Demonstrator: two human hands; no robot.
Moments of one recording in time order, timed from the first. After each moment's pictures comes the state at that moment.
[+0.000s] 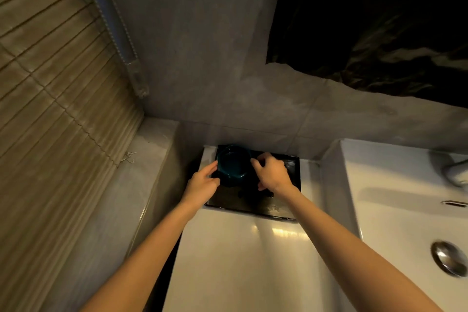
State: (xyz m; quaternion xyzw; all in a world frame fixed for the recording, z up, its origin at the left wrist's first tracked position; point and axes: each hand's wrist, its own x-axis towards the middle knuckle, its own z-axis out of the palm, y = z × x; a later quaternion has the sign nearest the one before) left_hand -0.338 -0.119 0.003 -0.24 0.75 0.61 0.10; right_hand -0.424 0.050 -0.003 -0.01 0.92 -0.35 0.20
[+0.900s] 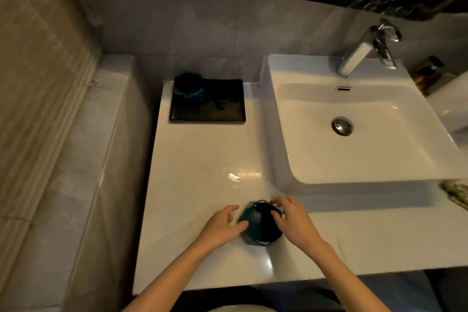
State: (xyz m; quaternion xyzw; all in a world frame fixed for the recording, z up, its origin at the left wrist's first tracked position) left_hand -0.045 0.052 -0.022 -0.14 0.79 0.49 0.36; right_hand -0.064 0.254 -0.009 0.00 0.94 -0.28 0.20
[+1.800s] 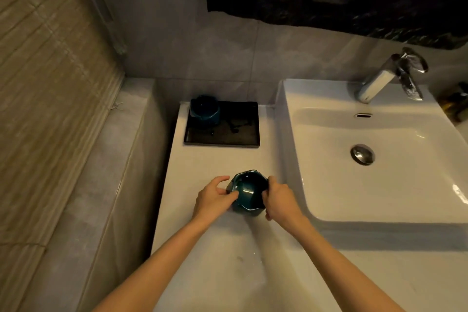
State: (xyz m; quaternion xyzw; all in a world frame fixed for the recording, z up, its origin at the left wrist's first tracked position) left_hand -0.138 0.016 0.023 -0.24 0.80 0.53 0.16; right_hand -0.168 0.184 0.013 -0.03 0.96 -0.20 0.21
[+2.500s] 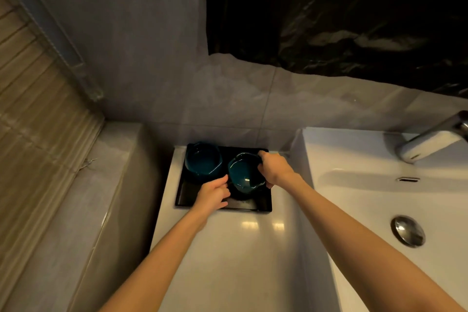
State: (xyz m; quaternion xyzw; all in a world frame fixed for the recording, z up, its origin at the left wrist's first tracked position) left_hand -0.336 -0.026 0.001 -0.26 0.67 0.67 0.19; right_hand -0.444 0.130 0.004 -0.09 0.96 -0.14 0.23
